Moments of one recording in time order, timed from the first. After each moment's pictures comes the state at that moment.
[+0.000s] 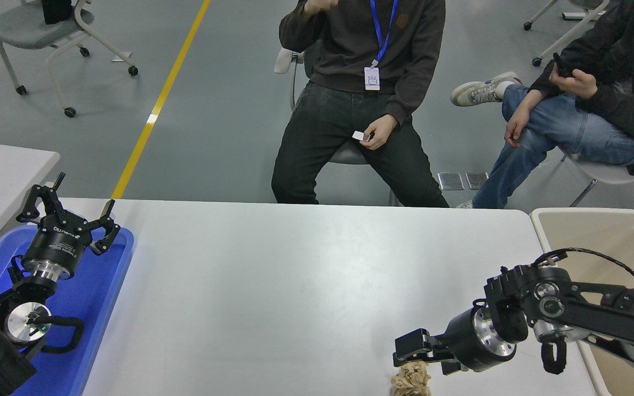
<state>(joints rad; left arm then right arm) -0.56 0.46 -0.57 -0.39 -0.24 -0.70 -0.60 0.82 -0.61 0.15 1.57 -0.81 0.41 -0.56</state>
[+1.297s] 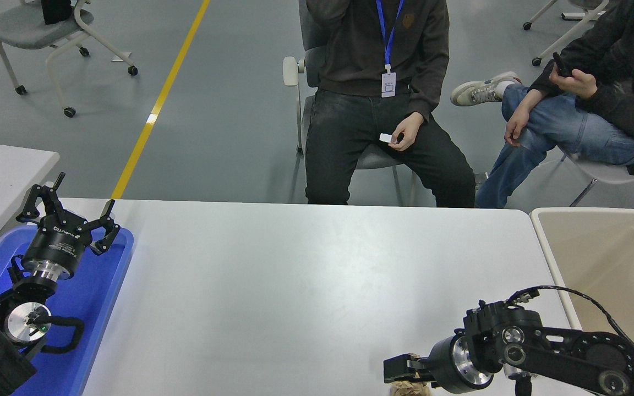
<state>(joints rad) -0.56 0.46 -0.57 -0.39 -0.24 -0.70 -0.60 0.68 -0.50 0.16 1.49 -1.06 0.30 -0.49</state>
